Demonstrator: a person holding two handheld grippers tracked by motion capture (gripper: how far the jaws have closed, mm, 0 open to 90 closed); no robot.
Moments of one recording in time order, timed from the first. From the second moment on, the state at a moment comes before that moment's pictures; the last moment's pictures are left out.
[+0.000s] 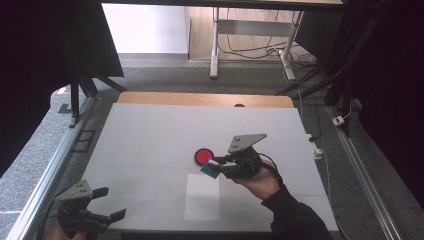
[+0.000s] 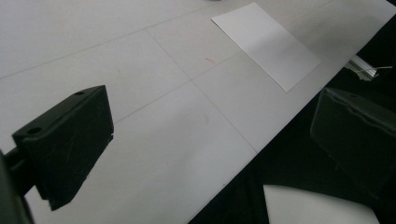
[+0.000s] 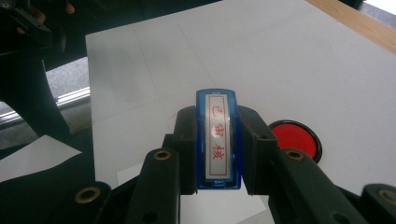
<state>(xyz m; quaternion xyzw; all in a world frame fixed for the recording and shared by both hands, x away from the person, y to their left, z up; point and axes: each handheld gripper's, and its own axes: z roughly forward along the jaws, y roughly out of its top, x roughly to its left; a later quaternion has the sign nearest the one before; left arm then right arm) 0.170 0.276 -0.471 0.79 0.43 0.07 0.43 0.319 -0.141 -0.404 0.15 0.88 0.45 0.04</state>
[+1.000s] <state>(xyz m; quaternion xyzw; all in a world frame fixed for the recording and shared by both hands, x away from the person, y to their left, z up) 0.233 0.231 -0.456 0.80 0.37 0.07 0.46 0.317 -0.143 -0.398 0.14 0.88 0.46 0.04</state>
